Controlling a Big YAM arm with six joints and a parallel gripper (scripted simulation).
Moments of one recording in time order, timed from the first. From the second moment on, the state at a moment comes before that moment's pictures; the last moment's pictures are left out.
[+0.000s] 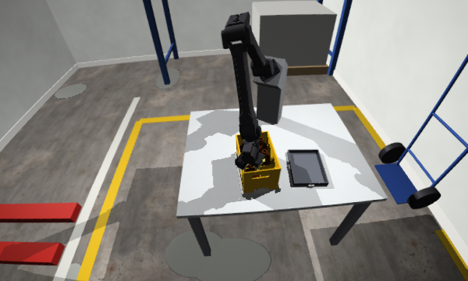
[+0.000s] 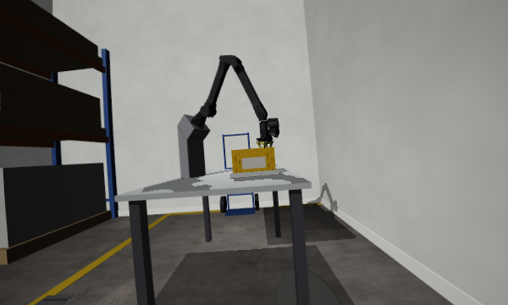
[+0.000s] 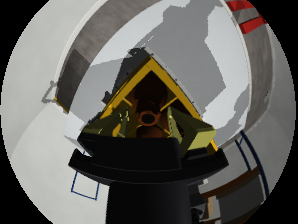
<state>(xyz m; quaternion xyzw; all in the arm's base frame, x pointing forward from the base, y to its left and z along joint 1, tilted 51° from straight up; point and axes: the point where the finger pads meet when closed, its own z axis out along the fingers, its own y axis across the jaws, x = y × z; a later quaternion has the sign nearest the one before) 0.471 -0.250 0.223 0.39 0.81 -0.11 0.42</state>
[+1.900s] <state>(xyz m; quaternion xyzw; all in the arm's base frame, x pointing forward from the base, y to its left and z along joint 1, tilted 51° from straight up) 0.426 -0.215 0.273 0.39 0.81 -0.11 0.42</state>
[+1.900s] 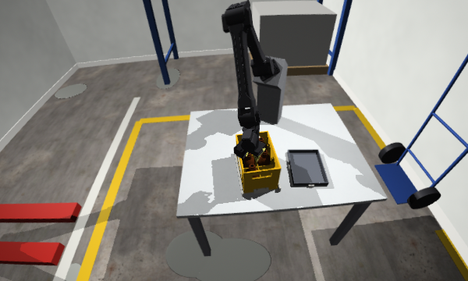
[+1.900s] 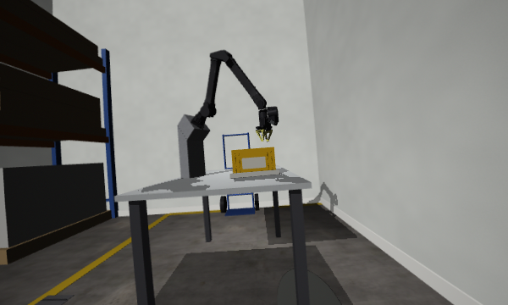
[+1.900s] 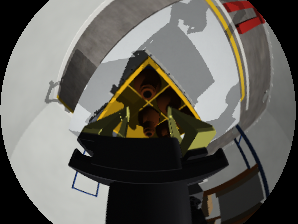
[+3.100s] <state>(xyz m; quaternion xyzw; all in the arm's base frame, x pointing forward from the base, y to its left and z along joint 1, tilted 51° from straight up) 0.422 -0.211 0.276 0.39 0.81 -0.11 0.42</state>
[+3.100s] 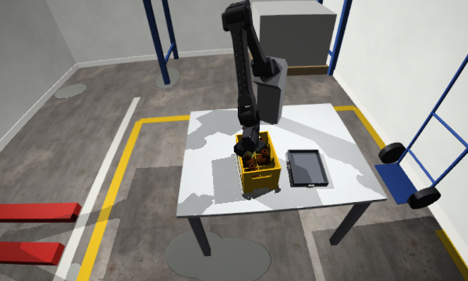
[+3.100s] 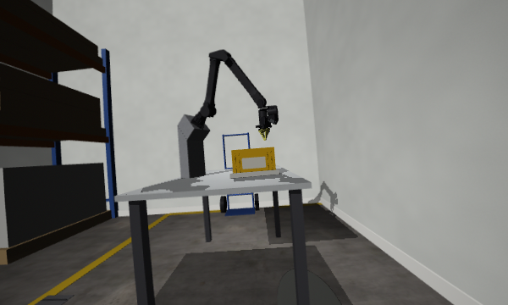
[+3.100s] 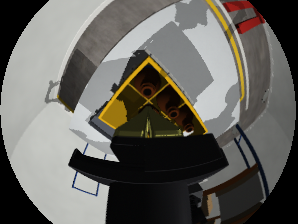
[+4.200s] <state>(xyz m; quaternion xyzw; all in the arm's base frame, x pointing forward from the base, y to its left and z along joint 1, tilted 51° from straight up) 0.445 -0.136 0.239 0.39 0.81 -0.11 0.42</state>
